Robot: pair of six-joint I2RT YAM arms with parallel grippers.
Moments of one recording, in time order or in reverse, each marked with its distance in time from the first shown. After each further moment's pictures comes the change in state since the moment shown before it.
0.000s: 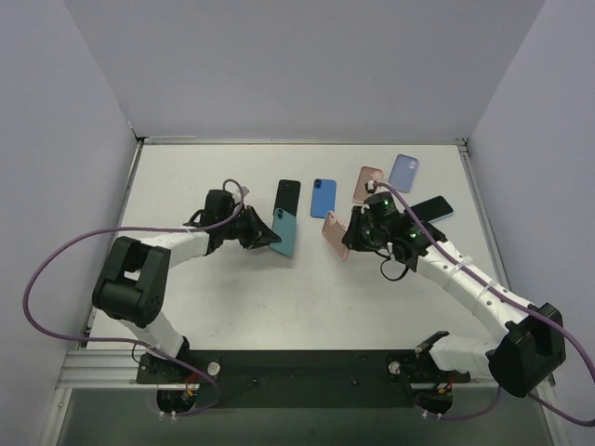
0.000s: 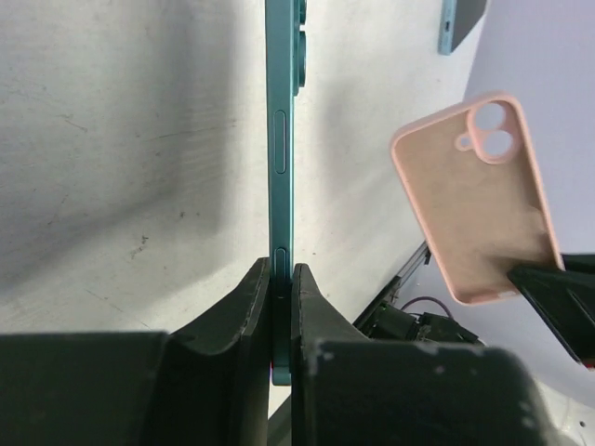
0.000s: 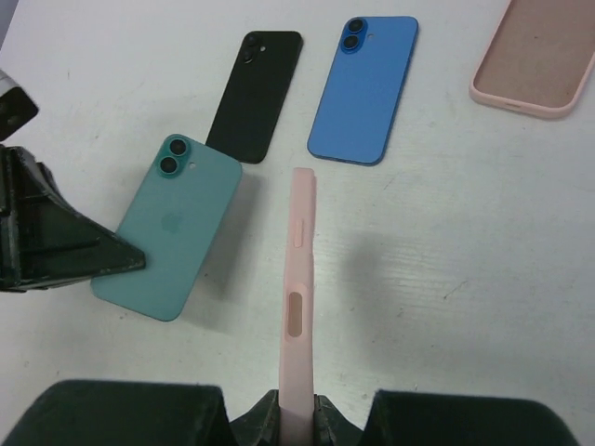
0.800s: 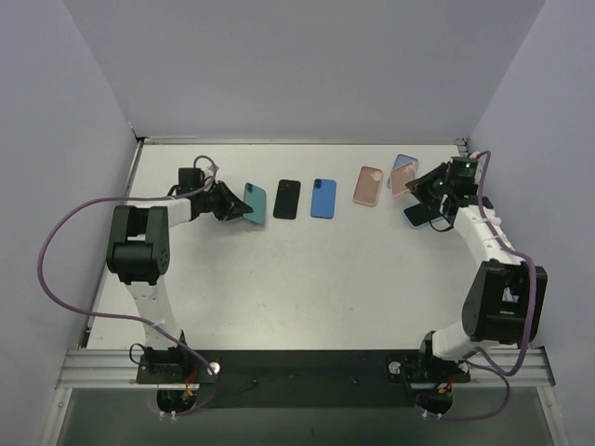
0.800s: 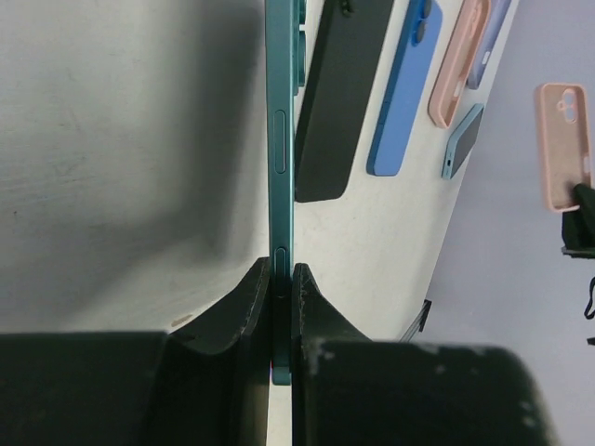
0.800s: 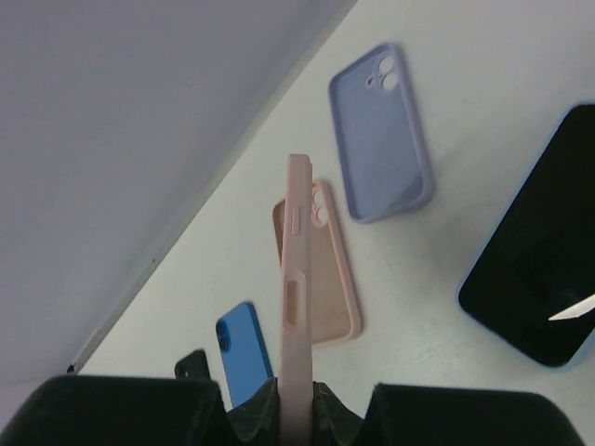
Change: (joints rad) left arm 0.287 0.293 0.339 -0.089 0.107 0.139; right arm -0.661 0.248 0.082 0.319 -0.230 0.318
